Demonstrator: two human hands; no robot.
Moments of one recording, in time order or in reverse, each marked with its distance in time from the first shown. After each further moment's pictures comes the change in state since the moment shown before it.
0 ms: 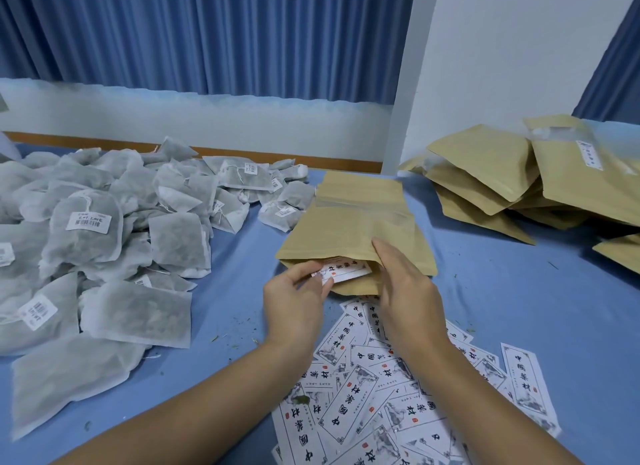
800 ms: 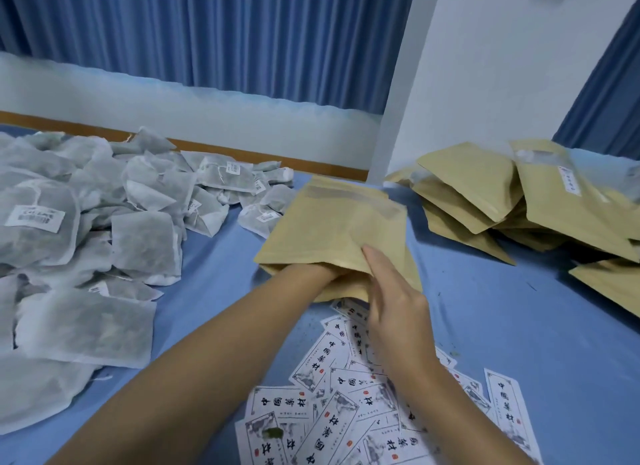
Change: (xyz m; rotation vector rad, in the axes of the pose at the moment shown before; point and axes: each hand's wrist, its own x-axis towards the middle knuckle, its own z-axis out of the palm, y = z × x) left_hand 0.088 0.027 0.078 1.249 -0.541 0.200; right_hand 0.005 -0.001 -0.002 0.120 0.125 -0.105
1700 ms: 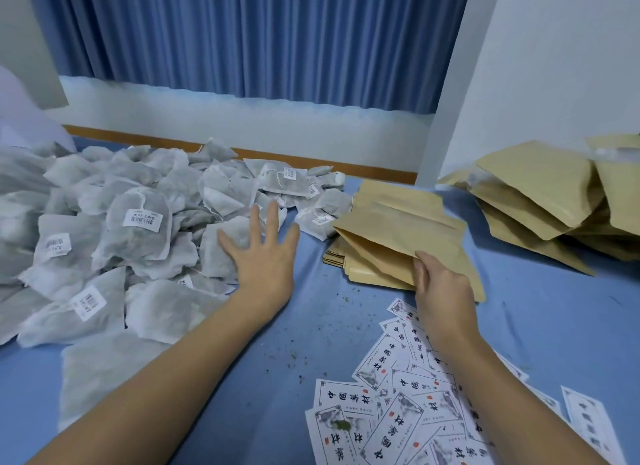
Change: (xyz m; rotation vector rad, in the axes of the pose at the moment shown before) left_hand -0.057 -0.135 -0.050 0.763 0.537 -0.232; right_hand 0.037 0.028 0.043 -0.195 -0.010 0.181
